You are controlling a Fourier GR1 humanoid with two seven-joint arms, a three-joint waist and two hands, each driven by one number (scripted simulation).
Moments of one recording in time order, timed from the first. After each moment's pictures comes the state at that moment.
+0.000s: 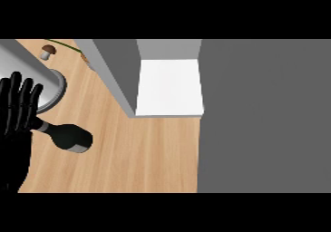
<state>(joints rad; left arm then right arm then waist) 0.01 0.10 0.02 -2.10 -0.03 0.02 0.04 -0.03 -0.07 0.00 -2.10 0.00 -0.03 0.01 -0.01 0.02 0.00</state>
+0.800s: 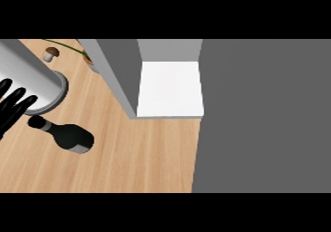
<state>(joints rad) -0.02 0.47 0.20 -1.90 0.82 -0.59 0.12 0.15 -0.06 0.16 -2.35 -0.10 0.04 0.24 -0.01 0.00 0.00</state>
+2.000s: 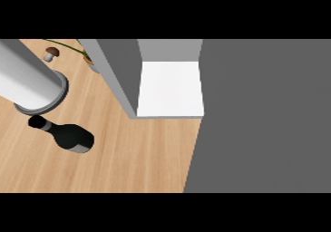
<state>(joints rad) -0.05 0.67 0.37 -1.87 1.17 -0.55 0.39 0.03 -0.05 0.45 -2.50 0.03 -0.19 0.57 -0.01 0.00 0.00</state>
